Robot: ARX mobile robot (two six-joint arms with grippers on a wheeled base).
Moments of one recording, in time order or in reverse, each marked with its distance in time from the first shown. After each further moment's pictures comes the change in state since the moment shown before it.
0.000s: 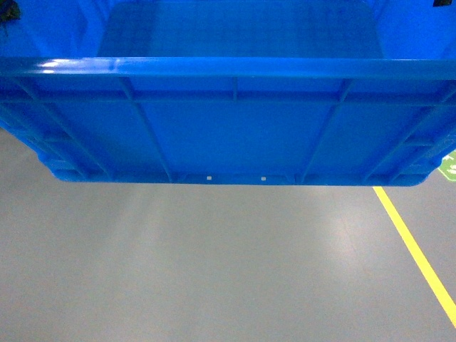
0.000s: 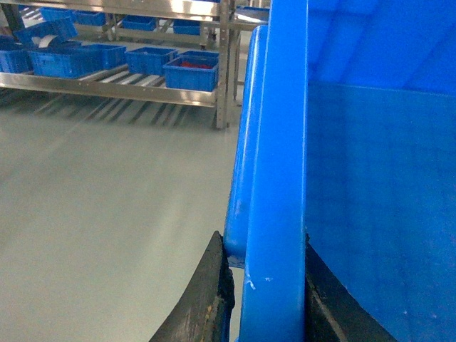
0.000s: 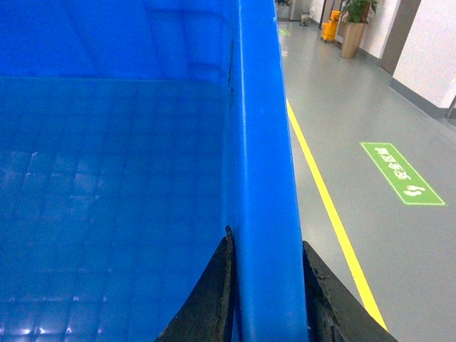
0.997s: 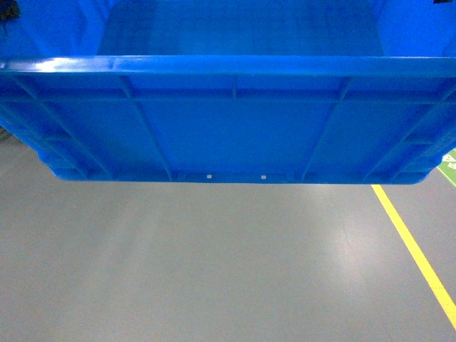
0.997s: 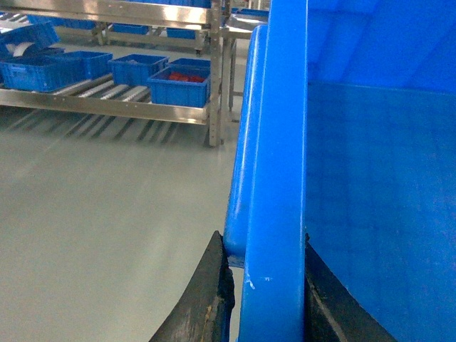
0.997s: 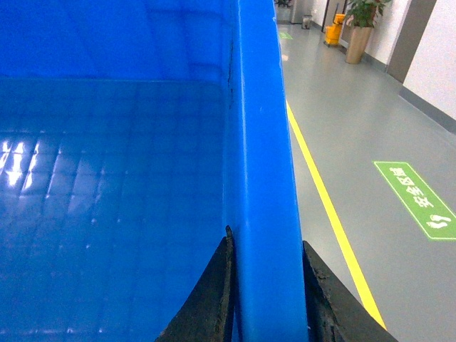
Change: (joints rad) left arm 0.000 0.000 0.000 0.002 0.000 0.000; right arm 0.000 0.000 0.000 0.002 0.000 -0.001
